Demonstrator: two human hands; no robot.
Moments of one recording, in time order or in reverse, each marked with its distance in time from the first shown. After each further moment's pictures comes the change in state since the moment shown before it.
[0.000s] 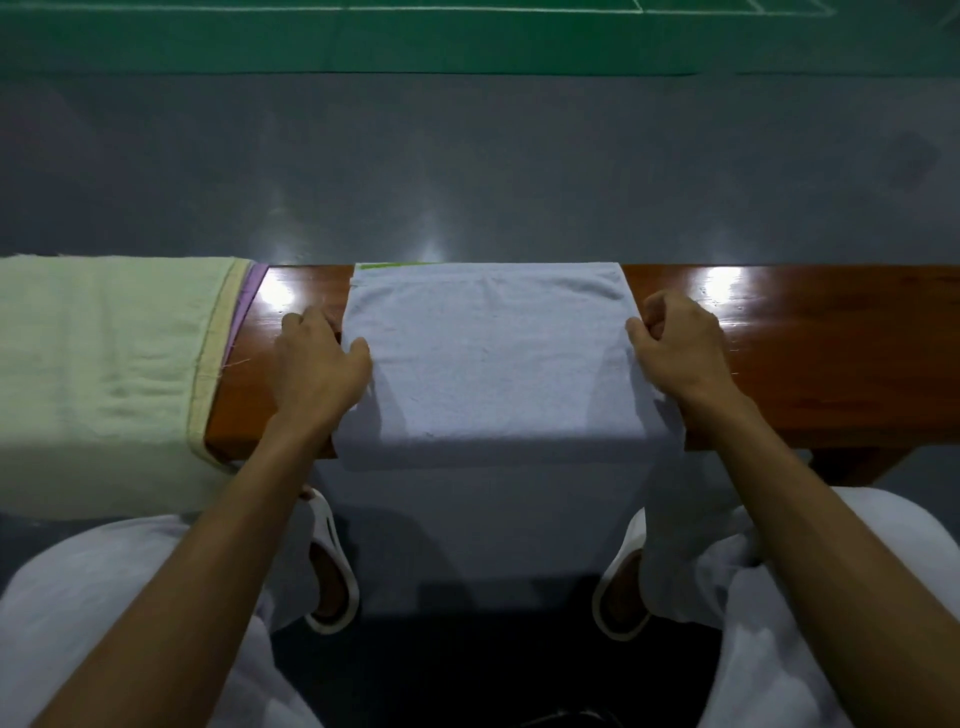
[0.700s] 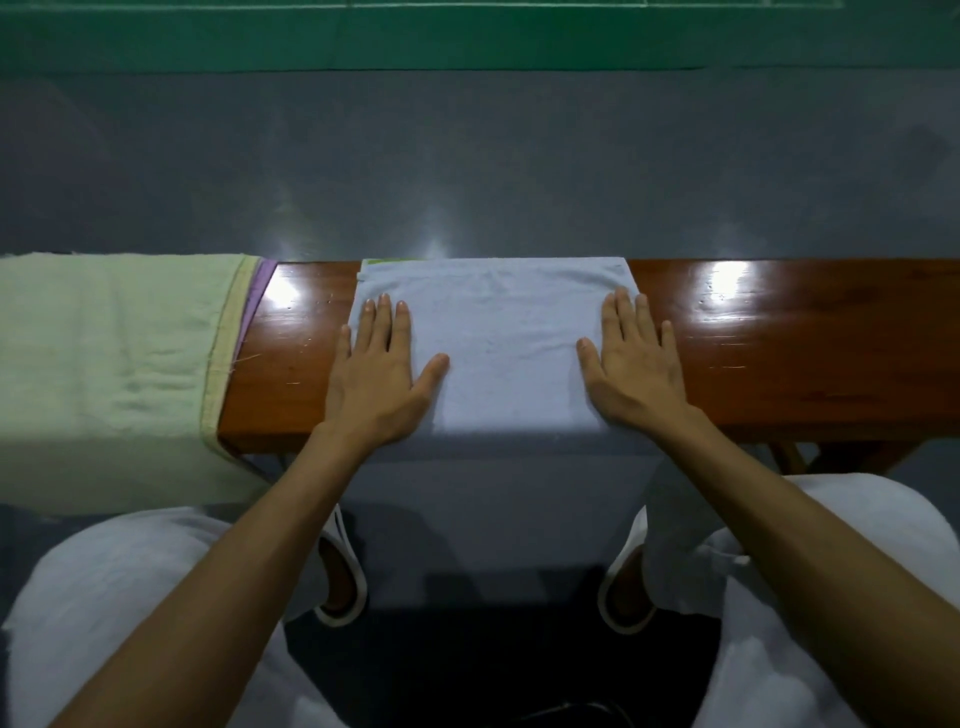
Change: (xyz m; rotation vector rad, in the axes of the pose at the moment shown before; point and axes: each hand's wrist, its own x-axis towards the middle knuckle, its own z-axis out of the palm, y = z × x) left_hand -0.012 -0.007 0.041 0.322 -0.256 0.430; right_hand -0.025 -0.016 0.040 -0.393 -0.293 -0.135
